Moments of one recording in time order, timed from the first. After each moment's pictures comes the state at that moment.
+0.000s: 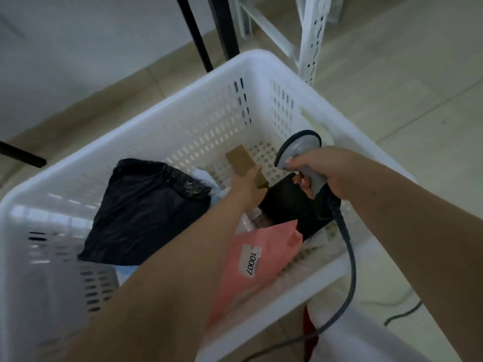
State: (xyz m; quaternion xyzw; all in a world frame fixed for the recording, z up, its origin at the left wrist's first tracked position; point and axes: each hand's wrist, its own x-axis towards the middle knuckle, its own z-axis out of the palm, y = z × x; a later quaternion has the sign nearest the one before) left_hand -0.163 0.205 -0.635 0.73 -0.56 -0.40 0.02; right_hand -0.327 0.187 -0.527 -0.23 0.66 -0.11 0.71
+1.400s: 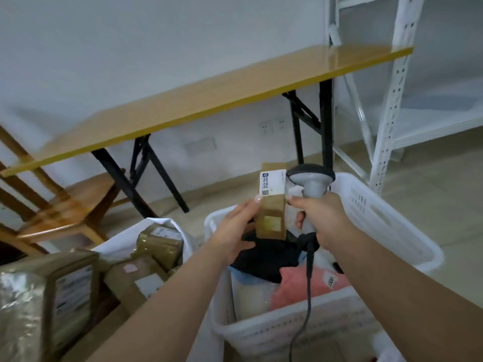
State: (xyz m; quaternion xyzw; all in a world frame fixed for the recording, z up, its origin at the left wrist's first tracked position) left_hand -0.071 0.483 -0.281 0.65 -0.32 -0.51 0.46; right_hand -0.218 0.409 -0.284 -0.39 0.49 -0.41 0.67
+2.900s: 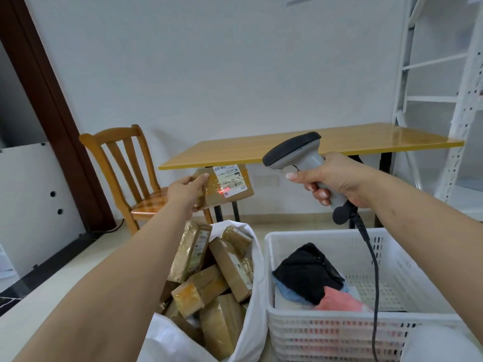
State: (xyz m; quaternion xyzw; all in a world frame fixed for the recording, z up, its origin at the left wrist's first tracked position) left_hand 0.046 0.731 -0.099 0.71 -0.19 -0.12 0.67; right_hand -0.226 0.605 -0.050 -0.76 0.23 -0.23 0.56
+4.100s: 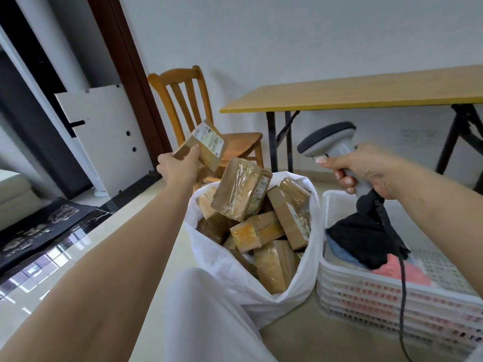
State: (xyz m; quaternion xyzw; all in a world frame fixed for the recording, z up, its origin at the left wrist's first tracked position) left_hand 0.114 0.856 -0.153 0.76 0.01 0.07 0.64; right_hand -0.137 0.636 -0.126 -0.72 0.28 -0.14 0.62
